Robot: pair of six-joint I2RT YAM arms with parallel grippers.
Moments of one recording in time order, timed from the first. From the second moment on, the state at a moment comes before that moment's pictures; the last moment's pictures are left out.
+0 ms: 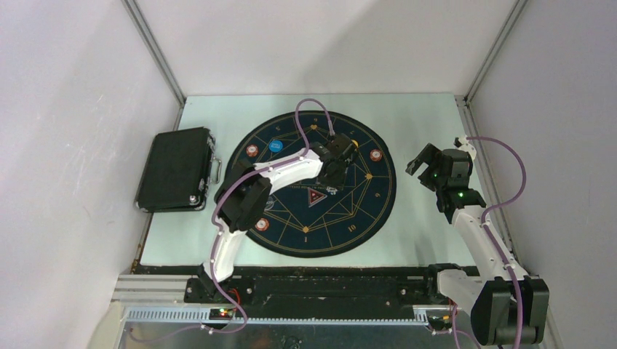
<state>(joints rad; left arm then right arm) -0.81 2.13 1.65 -0.67 -0.15 -0.50 0.03 1.03 0.67 -0.23 0.09 0.62</state>
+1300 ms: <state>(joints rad) -0.12 1.80 1.27 -0.49 -0.23 -0.52 0.01 1.03 0.67 -0.23 0.11 0.62</state>
